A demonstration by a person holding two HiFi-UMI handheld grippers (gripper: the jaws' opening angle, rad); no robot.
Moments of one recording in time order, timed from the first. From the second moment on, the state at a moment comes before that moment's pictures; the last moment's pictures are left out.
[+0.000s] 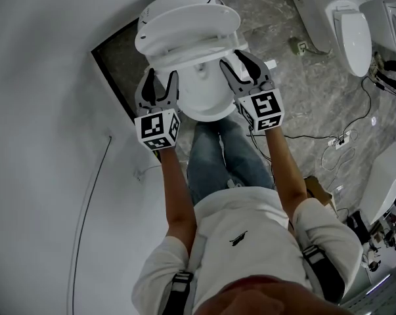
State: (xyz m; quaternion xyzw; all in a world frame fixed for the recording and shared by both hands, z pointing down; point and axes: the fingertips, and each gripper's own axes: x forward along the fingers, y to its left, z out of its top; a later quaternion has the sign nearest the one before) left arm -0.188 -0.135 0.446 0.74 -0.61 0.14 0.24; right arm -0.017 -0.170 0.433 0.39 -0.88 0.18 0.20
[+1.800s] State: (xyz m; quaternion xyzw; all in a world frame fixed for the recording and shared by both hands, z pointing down) left arm -0.206 -0.208 0.437 0.74 -0.63 0.12 0.21; right arm -0.033 -0.255 0.432 0.43 -0.87 0.15 0.19
